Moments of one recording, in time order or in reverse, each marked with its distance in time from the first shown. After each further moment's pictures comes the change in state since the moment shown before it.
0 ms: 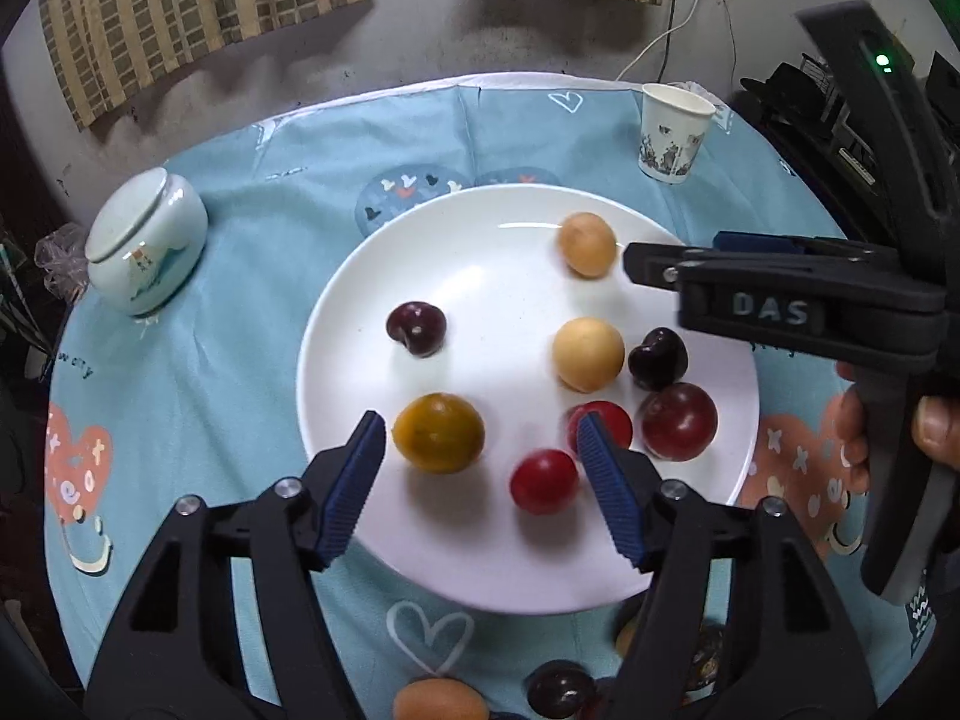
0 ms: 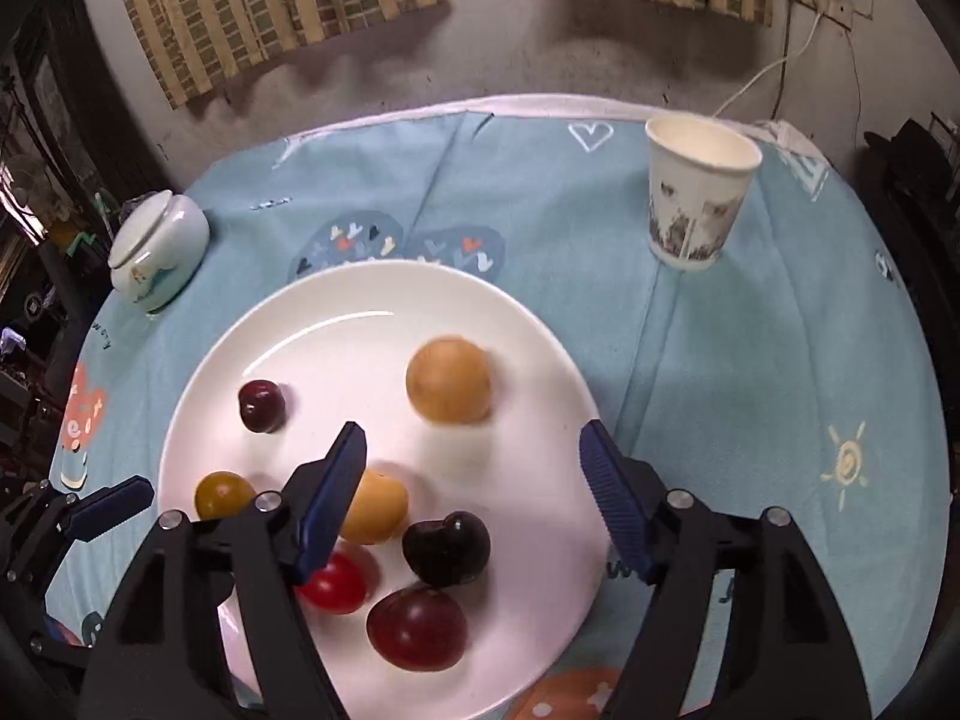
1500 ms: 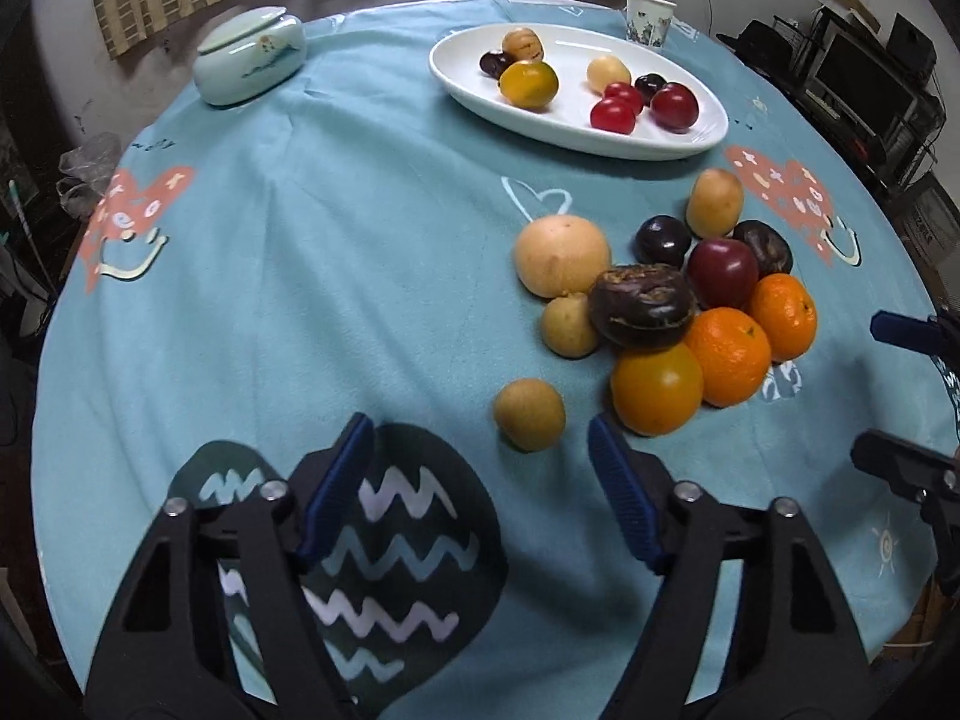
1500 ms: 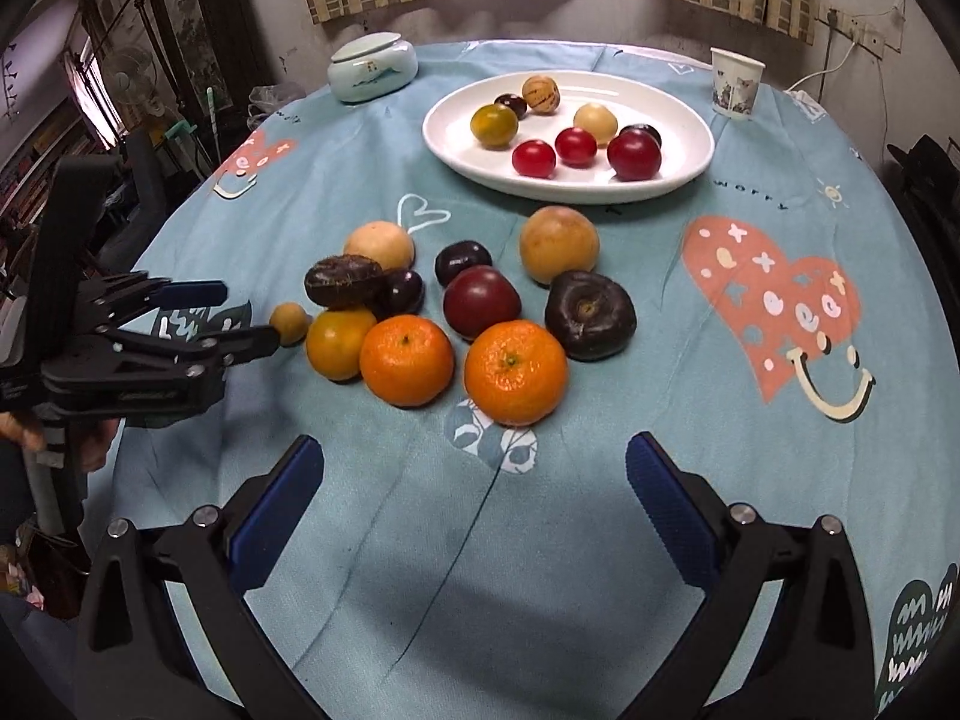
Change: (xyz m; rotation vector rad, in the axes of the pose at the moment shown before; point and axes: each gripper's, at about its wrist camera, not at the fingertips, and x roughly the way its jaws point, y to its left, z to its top) left arm -0.061 0.066 -0.215 0.002 0.059 -0.052; right arm -0.116 0.096 -0.264 -0.180 0.039 0.086
